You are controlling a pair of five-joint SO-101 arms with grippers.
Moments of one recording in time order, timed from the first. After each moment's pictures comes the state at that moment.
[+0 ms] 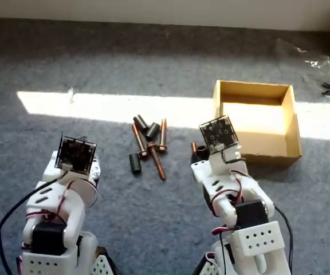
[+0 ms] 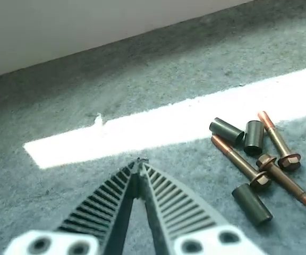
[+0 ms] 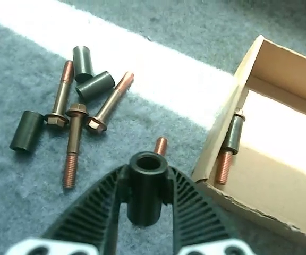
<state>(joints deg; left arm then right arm) -1.6 -93.1 74.2 56.0 -9.6 -19.3 -70.8 67.7 49.0 12.7</state>
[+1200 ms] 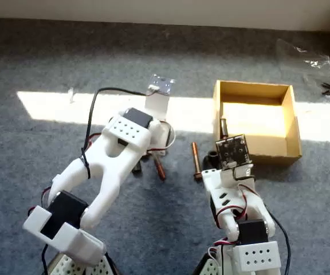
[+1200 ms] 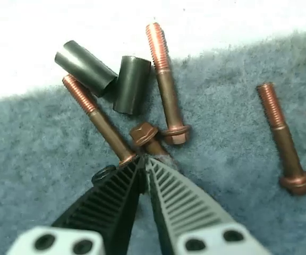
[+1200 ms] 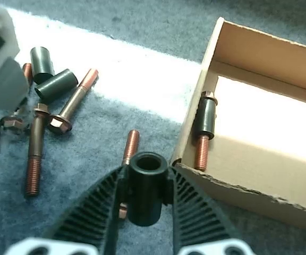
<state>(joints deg) 21.8 2.9 18.9 60.4 21.1 -12.6 -89.1 84.7 44.5 11.7</state>
